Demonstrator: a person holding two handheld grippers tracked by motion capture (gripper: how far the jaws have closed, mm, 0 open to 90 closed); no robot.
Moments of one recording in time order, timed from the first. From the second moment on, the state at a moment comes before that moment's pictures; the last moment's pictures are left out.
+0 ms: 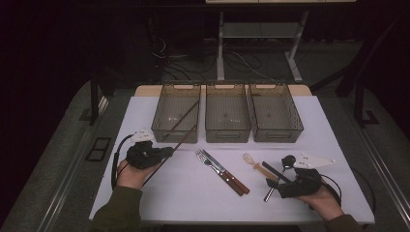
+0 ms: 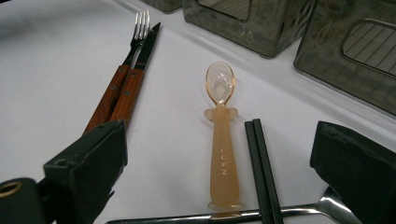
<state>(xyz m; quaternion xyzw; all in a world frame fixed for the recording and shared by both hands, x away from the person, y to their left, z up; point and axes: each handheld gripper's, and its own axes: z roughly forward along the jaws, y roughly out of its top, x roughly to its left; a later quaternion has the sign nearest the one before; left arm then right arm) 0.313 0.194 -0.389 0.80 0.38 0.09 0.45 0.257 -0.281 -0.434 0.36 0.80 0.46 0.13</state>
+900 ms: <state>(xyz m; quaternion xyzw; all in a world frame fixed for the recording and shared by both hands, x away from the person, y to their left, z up) 0.360 0.189 -0.367 0.79 0.39 0.11 0.46 0.257 -0.281 -0.433 0.36 0.80 0.46 0.13</state>
